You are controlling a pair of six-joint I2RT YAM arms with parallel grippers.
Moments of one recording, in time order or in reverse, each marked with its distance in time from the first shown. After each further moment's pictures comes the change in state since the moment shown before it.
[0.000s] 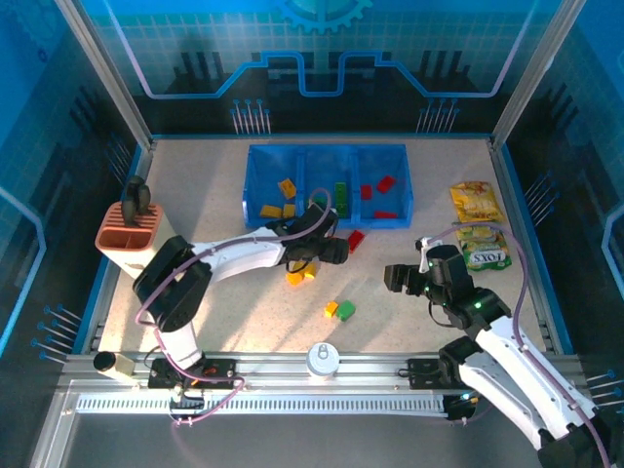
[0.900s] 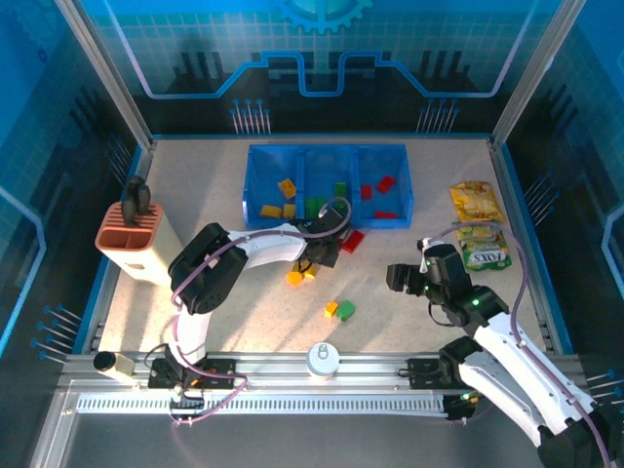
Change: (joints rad) left arm -0.025 0.191 0.111 -0.105 -0.168 0.119; right arm 0.001 0.020 0.010 -0.030 0.051 0.041
